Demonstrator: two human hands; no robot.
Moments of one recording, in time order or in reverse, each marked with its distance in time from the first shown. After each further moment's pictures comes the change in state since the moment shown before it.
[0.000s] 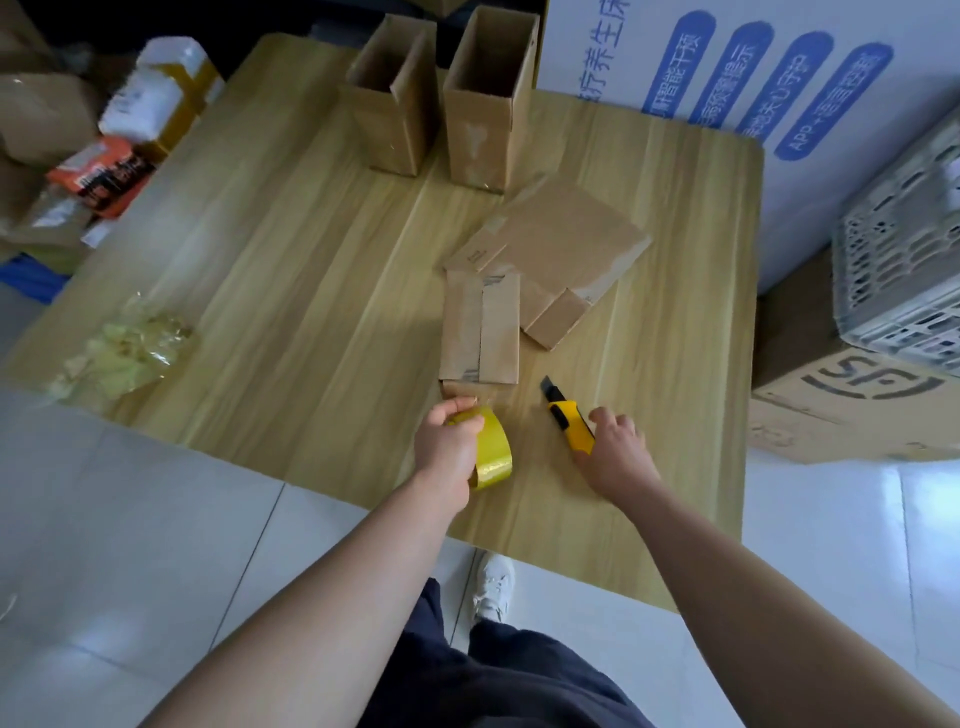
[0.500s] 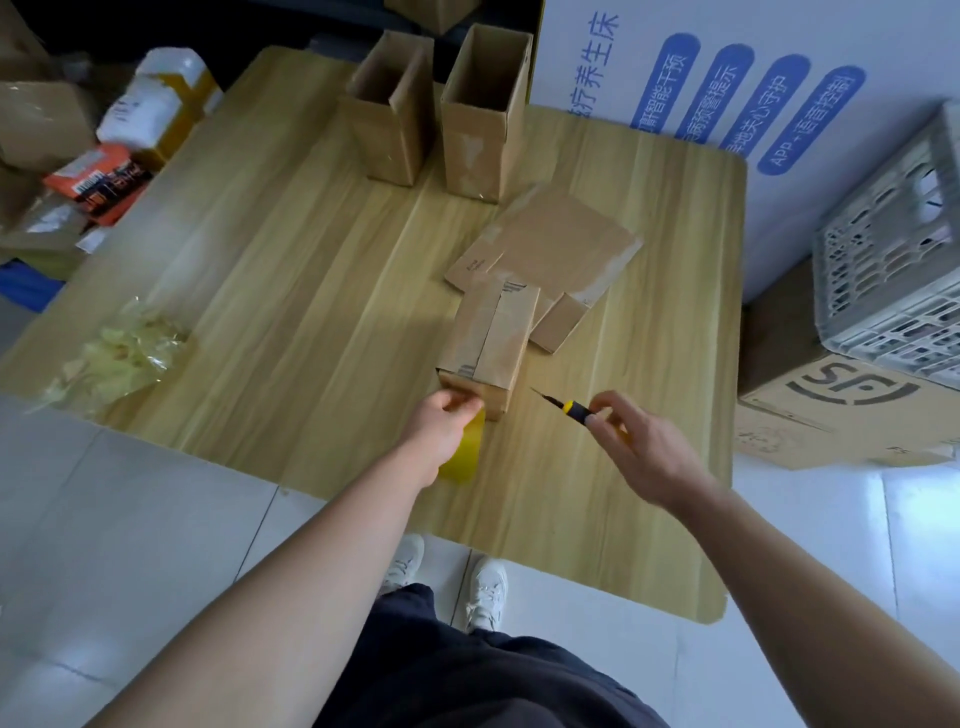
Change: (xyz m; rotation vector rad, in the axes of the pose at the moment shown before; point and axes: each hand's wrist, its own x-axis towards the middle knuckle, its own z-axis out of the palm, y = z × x) left_hand 0.011 0.025 -0.012 0.451 -0.205 0.169; right_hand -0.039 0.016 -0.060 0.162 0.093 -0.387
